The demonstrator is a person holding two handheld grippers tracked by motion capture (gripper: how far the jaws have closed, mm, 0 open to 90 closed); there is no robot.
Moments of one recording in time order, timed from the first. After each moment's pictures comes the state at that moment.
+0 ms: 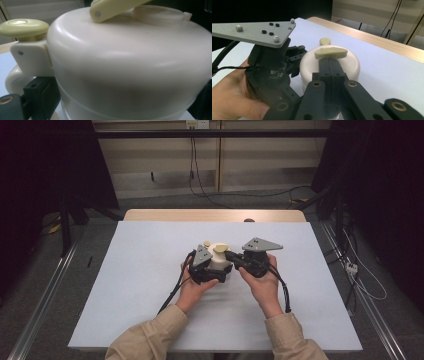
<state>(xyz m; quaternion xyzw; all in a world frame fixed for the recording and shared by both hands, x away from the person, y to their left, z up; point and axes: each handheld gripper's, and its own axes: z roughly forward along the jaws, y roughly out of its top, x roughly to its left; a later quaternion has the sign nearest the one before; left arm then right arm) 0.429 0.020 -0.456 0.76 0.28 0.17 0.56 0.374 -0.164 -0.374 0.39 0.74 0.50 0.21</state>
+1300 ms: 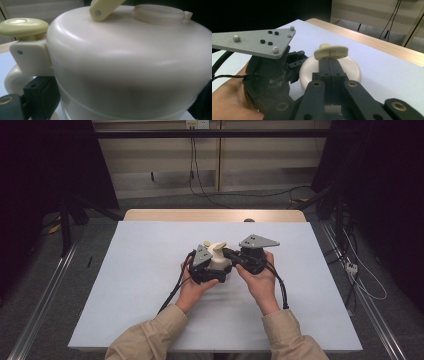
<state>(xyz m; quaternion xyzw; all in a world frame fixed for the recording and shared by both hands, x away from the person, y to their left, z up) 0.429 0.020 -0.457 0.76 0.28 0.17 0.56 0.381 -0.157 -0.369 0.39 0.74 0.50 0.21</state>
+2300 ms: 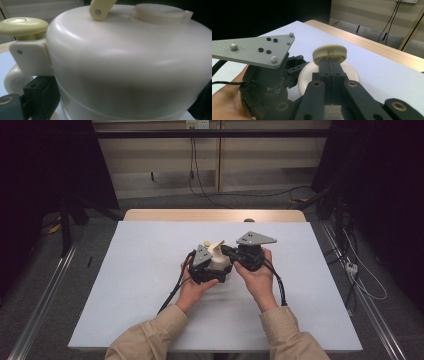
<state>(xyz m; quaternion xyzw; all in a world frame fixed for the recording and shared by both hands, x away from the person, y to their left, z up) 0.429 0.020 -0.457 0.76 0.28 0.17 0.56 0.387 -0.152 -0.364 0.38 0.75 0.50 0.22</state>
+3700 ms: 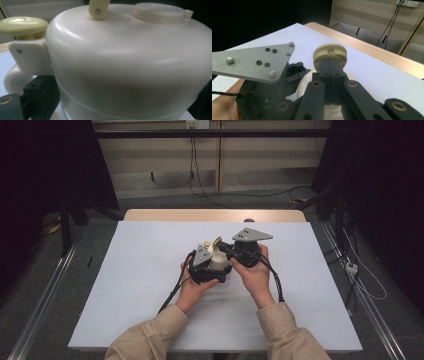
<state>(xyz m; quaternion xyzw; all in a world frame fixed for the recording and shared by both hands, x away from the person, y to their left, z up) 0.429 0.019 -0.458 0.76 0.28 0.17 0.56 0.395 -0.145 -0.360 0.37 0.75 0.50 0.23</state>
